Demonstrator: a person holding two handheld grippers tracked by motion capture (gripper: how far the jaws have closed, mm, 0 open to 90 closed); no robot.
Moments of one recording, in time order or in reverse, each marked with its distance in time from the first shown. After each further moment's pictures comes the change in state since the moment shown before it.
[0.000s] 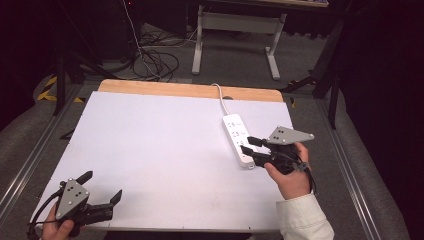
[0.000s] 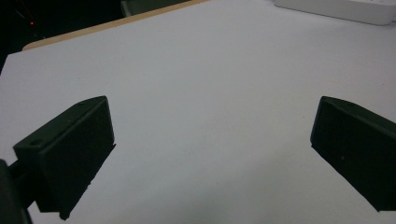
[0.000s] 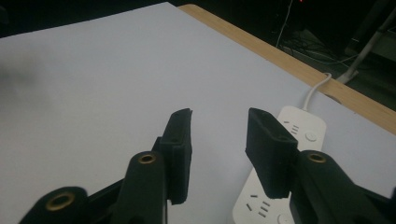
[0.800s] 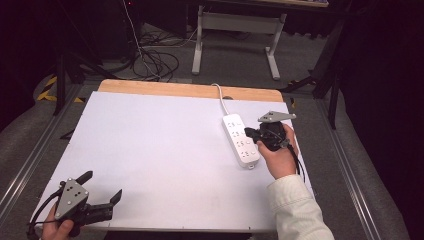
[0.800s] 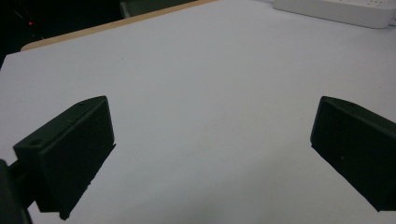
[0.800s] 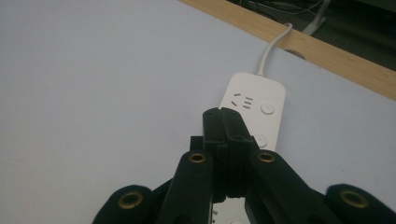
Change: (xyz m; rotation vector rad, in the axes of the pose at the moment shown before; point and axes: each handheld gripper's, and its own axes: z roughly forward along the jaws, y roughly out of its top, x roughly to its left) left arm 0.001 0.000 -0.001 -0.004 -0.006 -0.004; right arm -0.050 -0.006 0.059 0.150 -0.141 0.140
